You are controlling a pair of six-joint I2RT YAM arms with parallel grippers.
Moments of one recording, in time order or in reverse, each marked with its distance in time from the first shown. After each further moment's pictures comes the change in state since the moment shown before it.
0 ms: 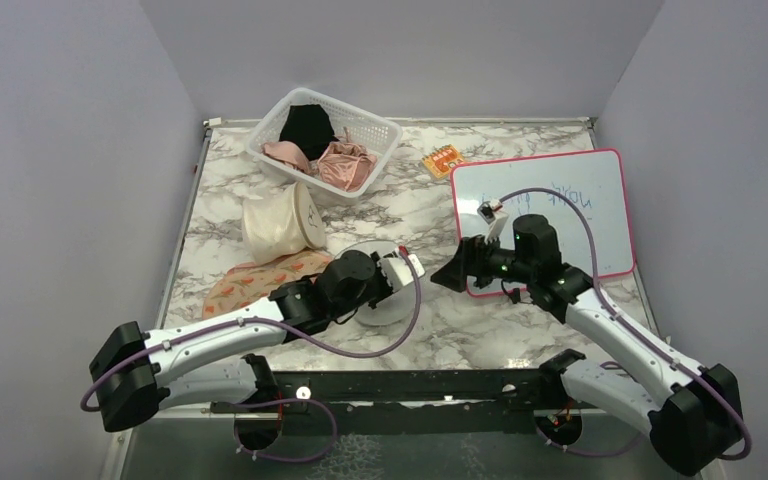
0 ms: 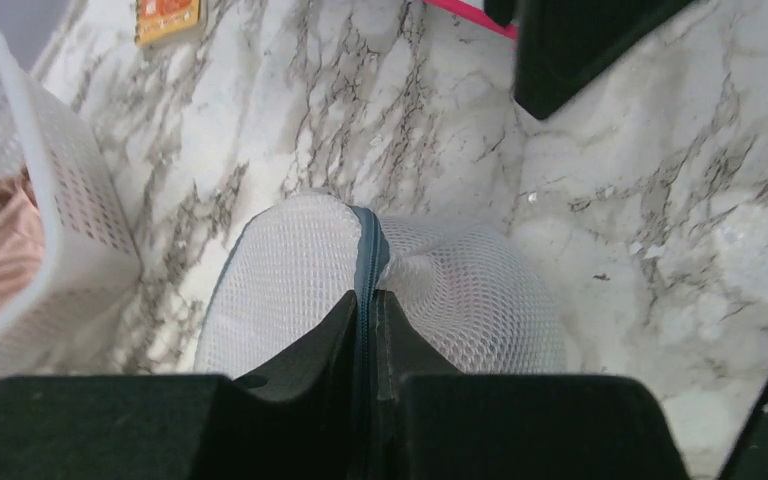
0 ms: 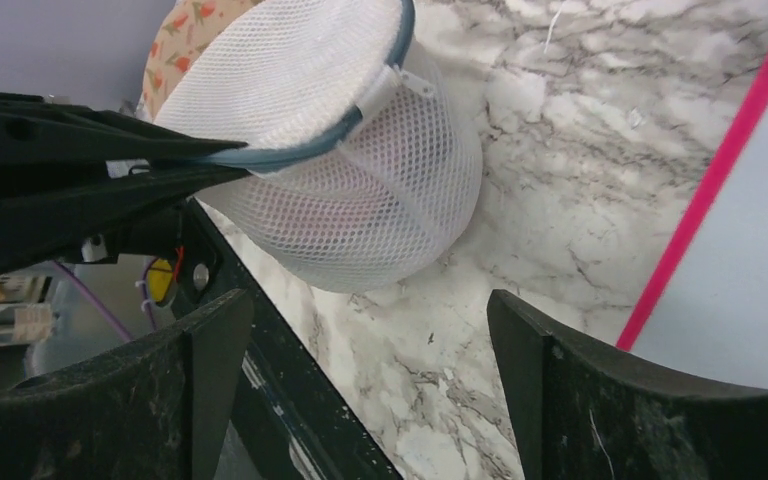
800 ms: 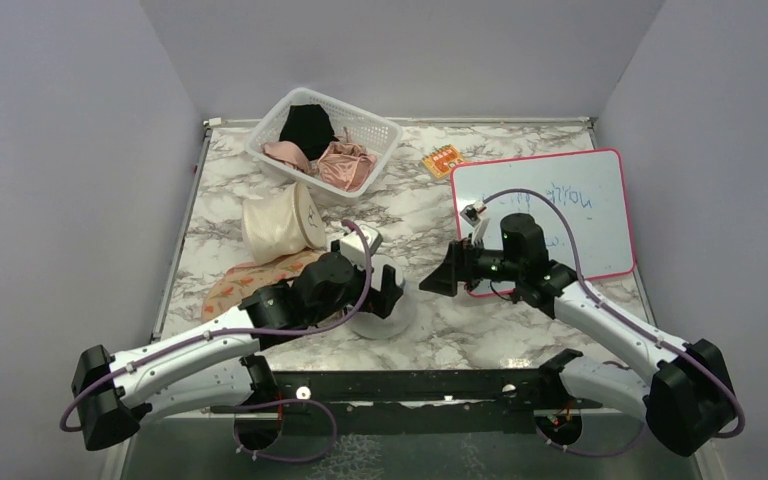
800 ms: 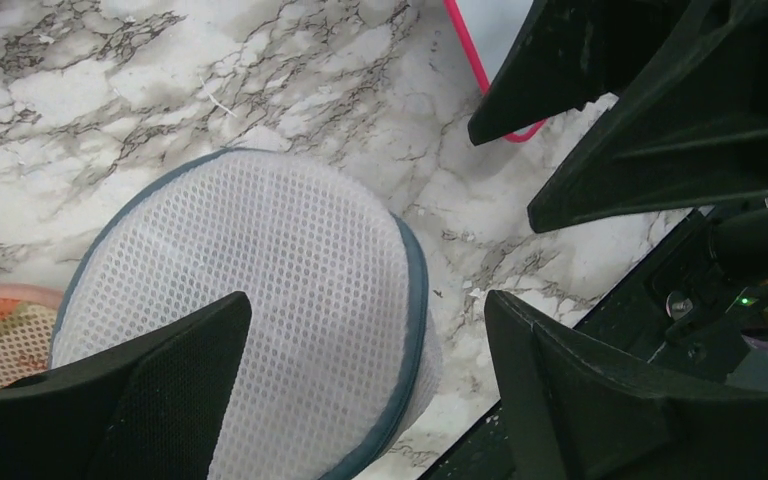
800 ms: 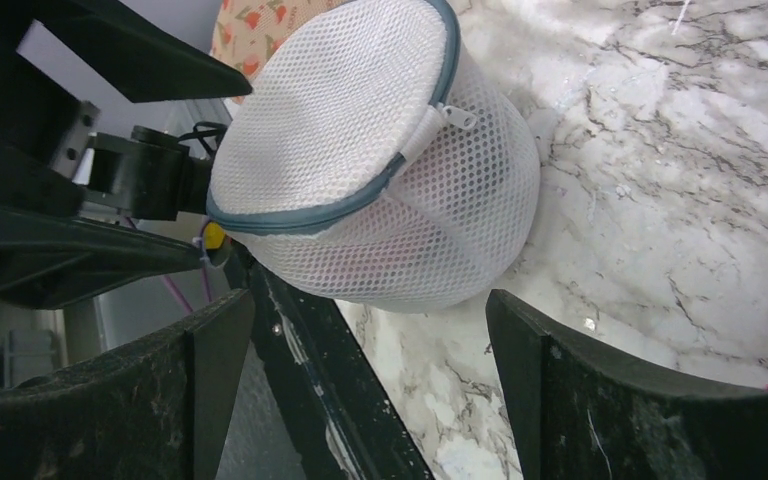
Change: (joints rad) left arm 0.003 -0.217 -0.032 -0.203 -0.079 -0.775; right arm 0.040 0.143 -0.037 0.193 -0.190 0.070
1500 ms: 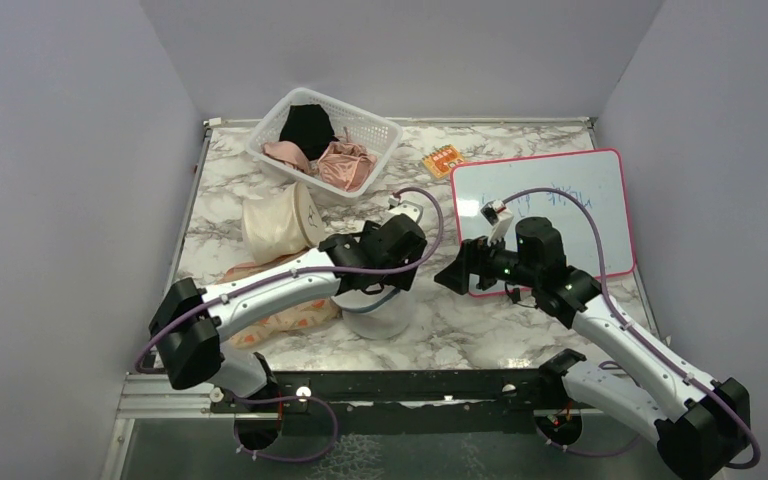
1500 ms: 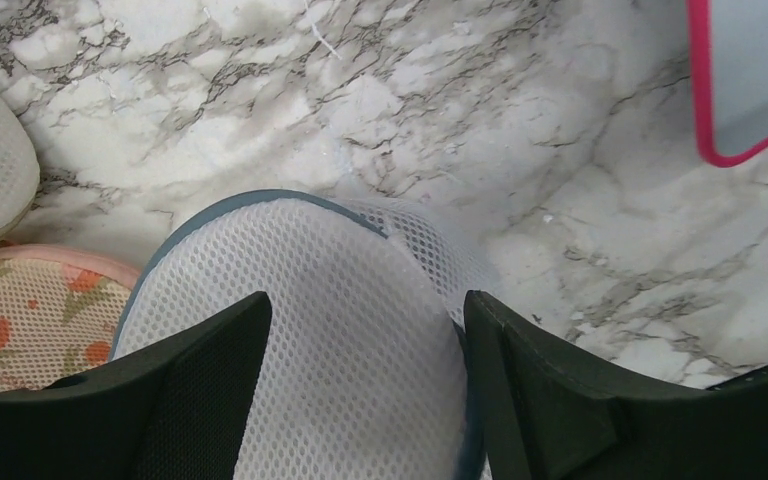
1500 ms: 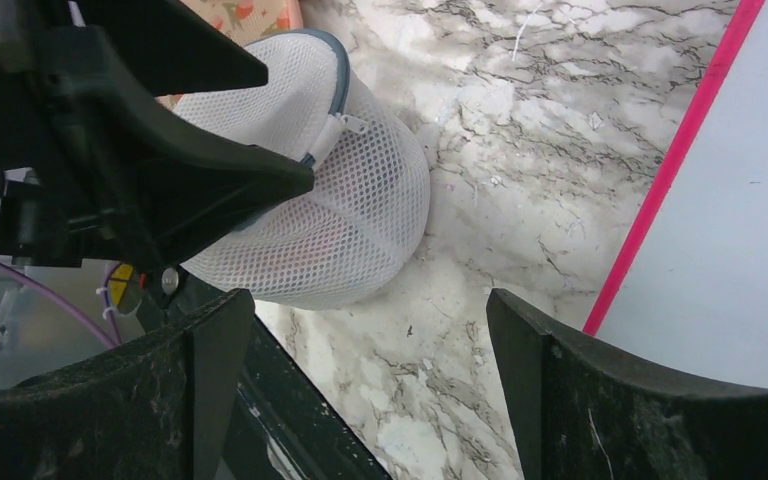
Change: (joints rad) left arm 0.039 0.572 0.521 -0.407 -0.132 -0.052; right arm 0.000 -0.187 0.047 -0.249 0.261 -0.101
